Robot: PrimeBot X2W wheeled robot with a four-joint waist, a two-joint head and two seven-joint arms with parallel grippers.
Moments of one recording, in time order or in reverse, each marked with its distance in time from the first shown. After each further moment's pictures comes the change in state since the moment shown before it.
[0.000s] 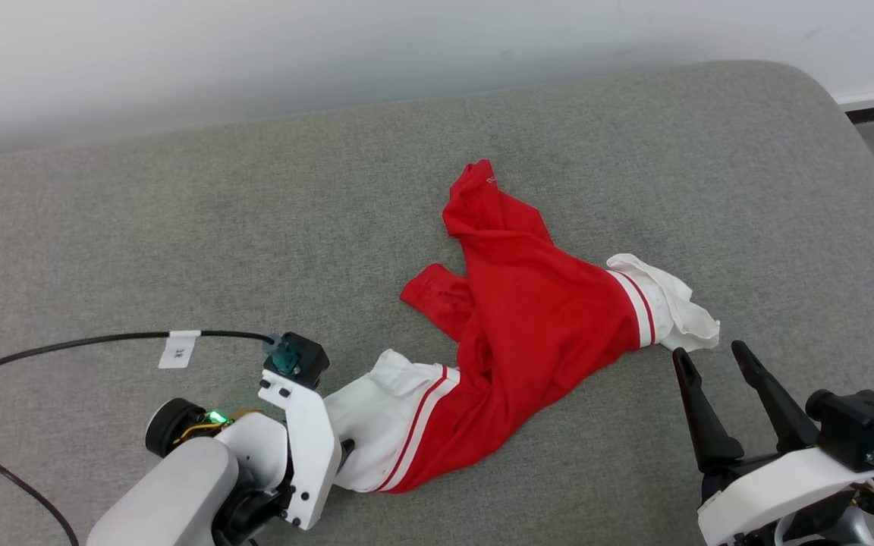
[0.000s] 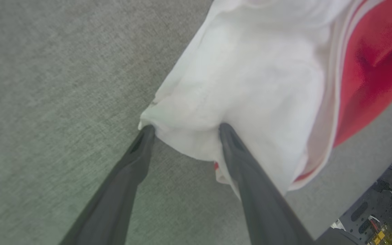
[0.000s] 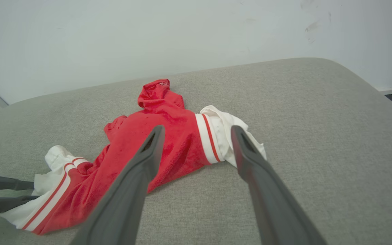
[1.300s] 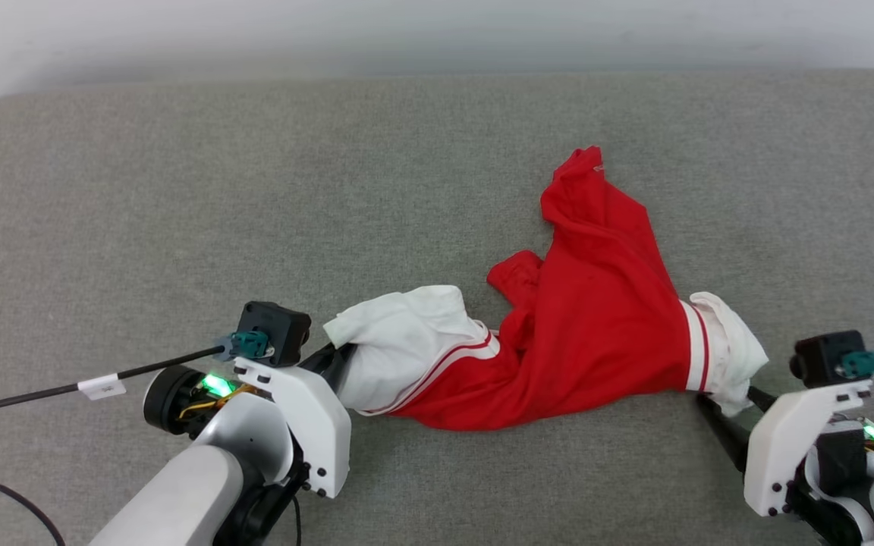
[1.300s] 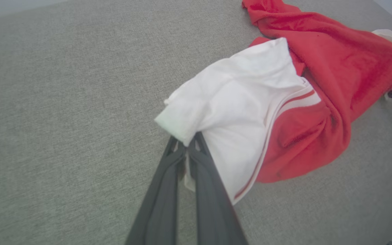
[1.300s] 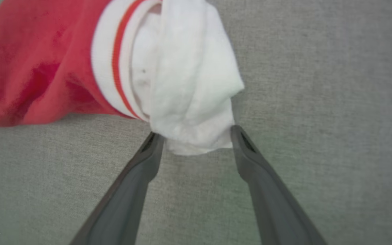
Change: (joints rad) left arm 0.074 0.002 0.099 -0.279 0.046 0.146 -0.303; right arm -0.177 -0.215 0.023 0.285 0.162 0.000 0.434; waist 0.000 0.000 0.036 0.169
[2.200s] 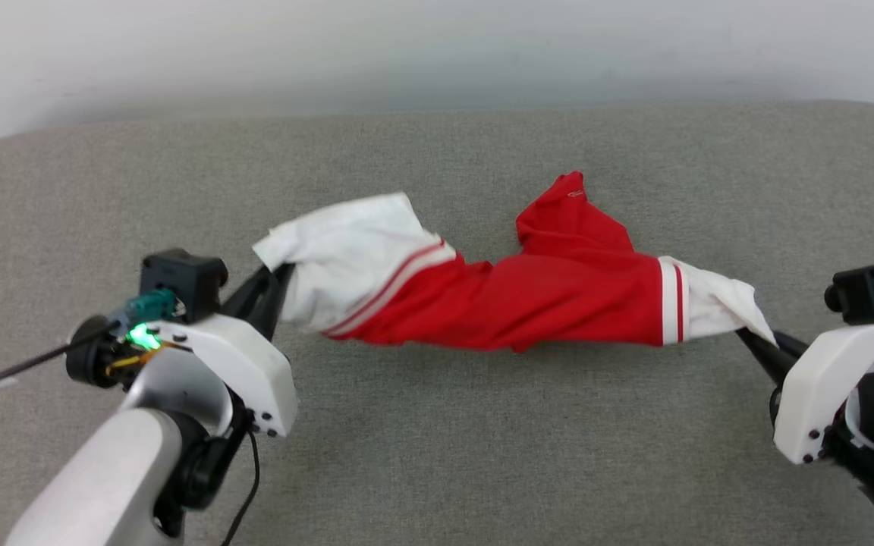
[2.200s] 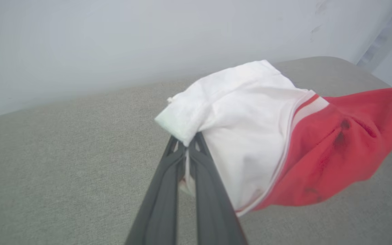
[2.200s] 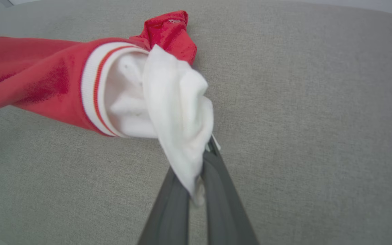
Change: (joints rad) left arm -0.019 0.053 0.100 -0.075 0.006 0.049 -0.108; right arm -0.090 -0.083 0.029 -0.121 0.095 0.000 0.082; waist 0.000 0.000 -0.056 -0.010
